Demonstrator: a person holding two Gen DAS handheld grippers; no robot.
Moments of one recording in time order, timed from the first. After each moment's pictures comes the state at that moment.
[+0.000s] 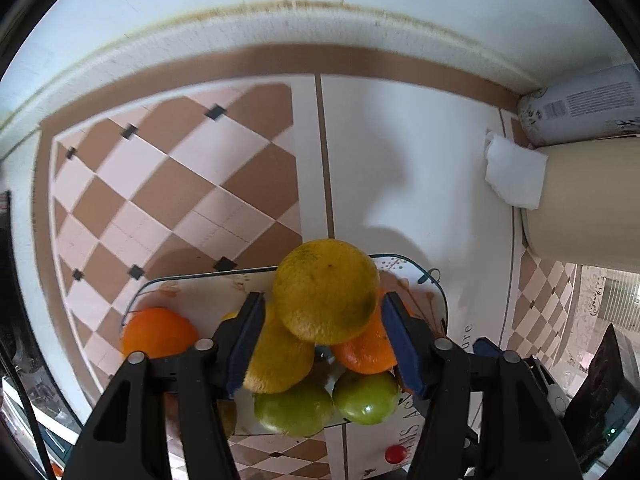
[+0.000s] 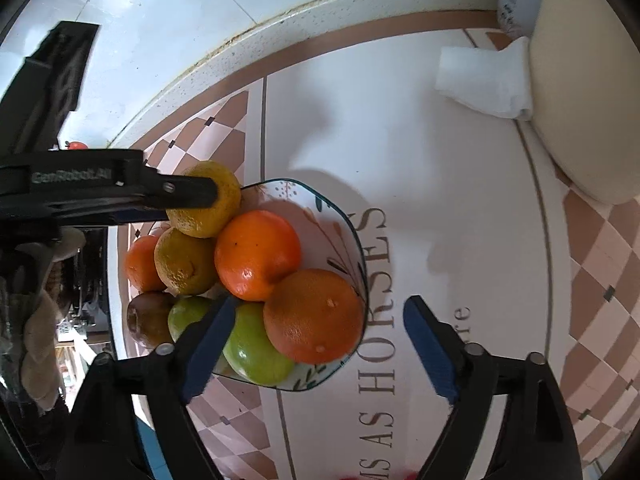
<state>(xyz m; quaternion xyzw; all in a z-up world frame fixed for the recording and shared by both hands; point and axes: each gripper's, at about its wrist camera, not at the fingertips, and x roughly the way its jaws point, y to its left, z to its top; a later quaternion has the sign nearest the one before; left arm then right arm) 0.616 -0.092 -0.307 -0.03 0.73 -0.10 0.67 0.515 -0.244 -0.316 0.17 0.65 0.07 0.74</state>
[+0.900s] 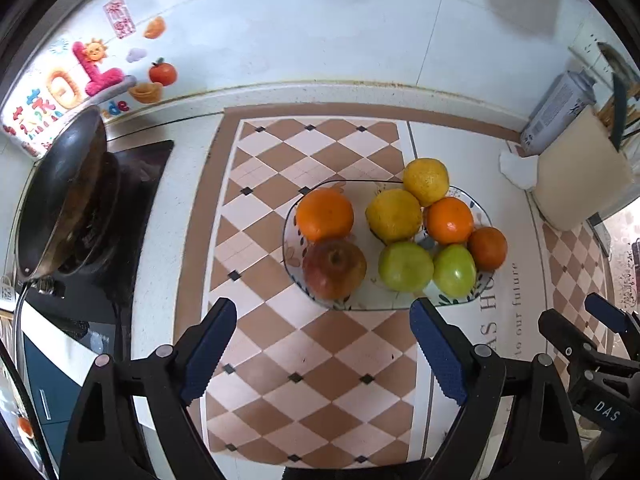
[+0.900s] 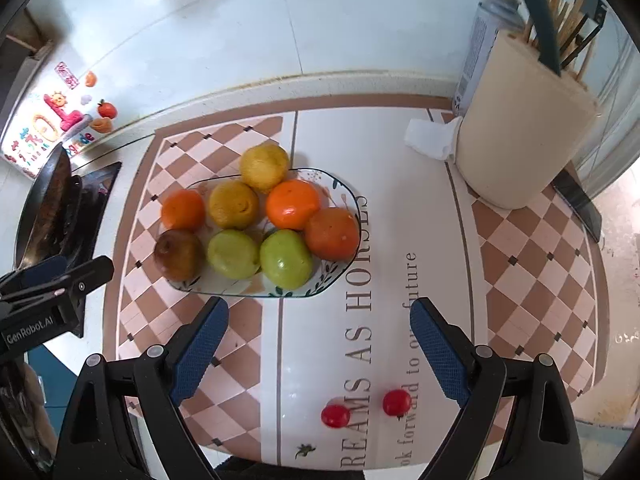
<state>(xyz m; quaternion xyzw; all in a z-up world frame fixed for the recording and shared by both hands) 0.417 0.009 -0.202 0.00 0.58 0.01 0.82 0.392 -0.195 -0.198 0.05 0.57 0.02 0.82</state>
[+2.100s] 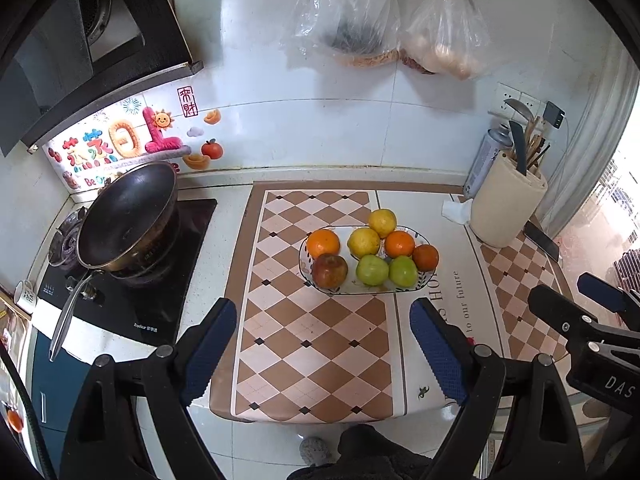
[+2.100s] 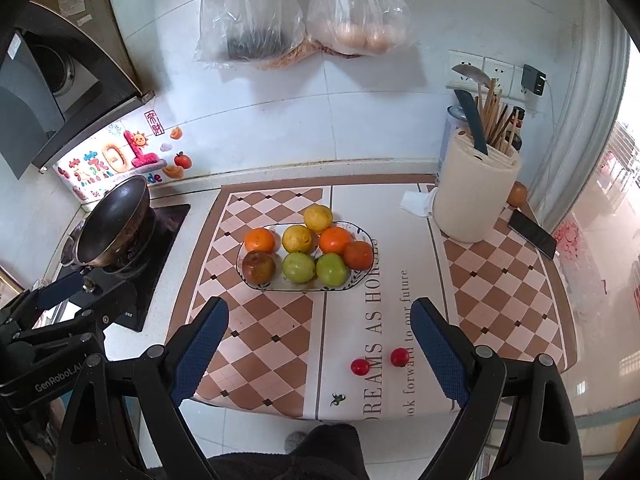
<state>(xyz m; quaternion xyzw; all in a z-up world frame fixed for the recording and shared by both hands) 0.266 0.018 -0.071 0.00 0.45 -0.01 0.90 0.236 -0.167 -0.042 0.05 0.45 0.03 0.89</state>
